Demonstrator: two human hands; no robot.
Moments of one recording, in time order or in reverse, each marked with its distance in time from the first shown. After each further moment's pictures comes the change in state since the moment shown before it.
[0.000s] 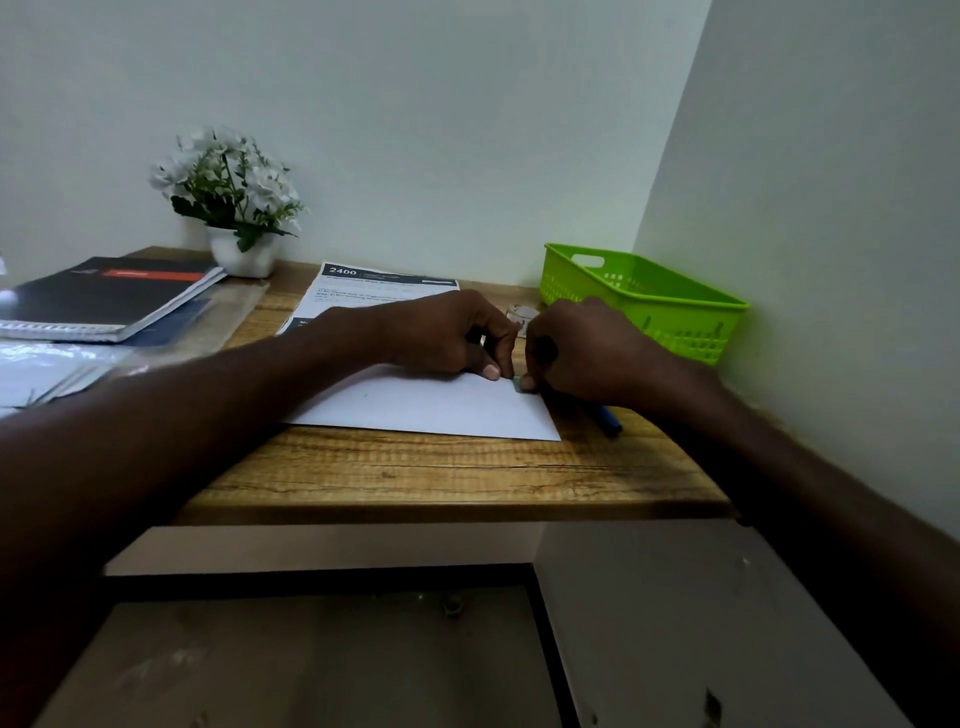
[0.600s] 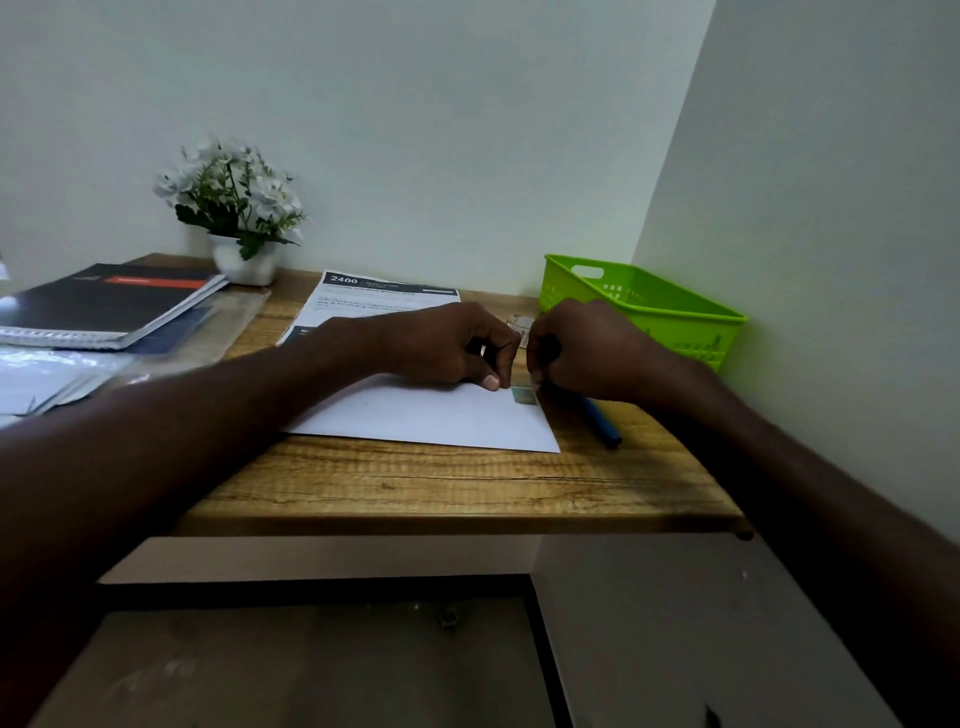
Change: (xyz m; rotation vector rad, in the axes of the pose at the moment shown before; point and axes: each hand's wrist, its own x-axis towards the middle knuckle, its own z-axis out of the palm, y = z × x) left_hand -0.002 -0.003 0.000 0.038 -0.010 0.026; right_hand 0.009 0.005 -0.004 0.040 -0.024 0.028
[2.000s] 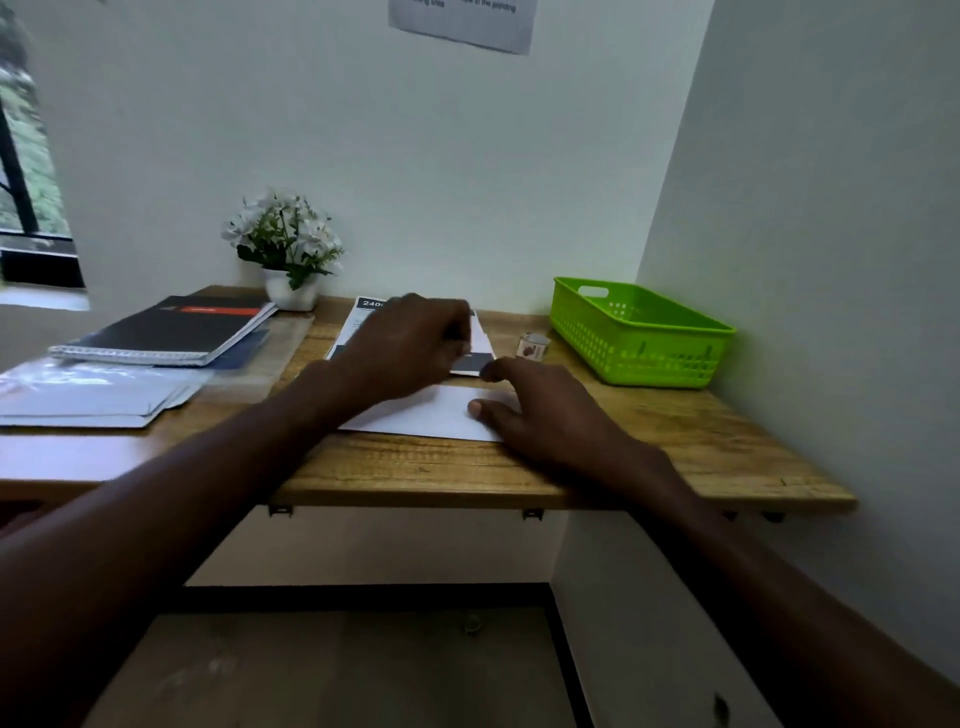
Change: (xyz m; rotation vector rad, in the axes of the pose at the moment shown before) left_hand -0.068 0.038 -0.011 0.464 0.487 -0.227; right_hand -0.047 -0.045 0.038 0.214 0.157 -0.129
